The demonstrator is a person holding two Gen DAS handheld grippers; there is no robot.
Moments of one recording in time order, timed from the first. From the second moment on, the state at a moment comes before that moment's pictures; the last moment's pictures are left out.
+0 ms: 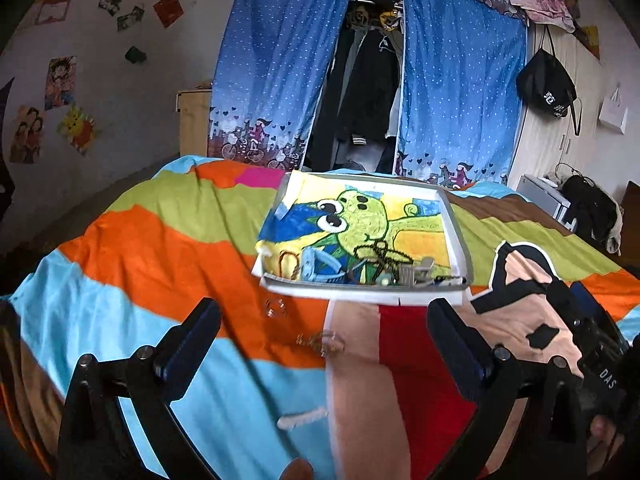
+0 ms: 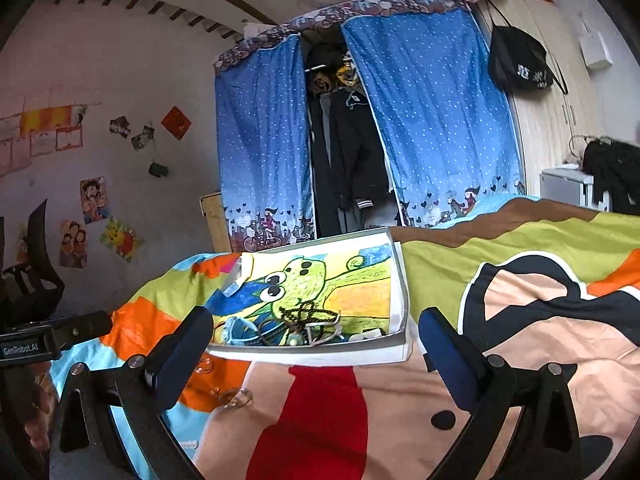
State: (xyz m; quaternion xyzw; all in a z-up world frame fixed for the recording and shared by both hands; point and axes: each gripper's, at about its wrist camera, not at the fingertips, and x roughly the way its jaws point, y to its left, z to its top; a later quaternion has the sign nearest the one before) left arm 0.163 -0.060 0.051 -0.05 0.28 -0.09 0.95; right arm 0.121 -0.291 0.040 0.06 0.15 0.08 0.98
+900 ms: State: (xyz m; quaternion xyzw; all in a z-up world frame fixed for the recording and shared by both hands) left arm 0.085 0.005 -0.020 -0.06 0.39 -0.06 0.92; right arm 0.055 -0.246 0.010 0.04 0.27 0.05 0.96
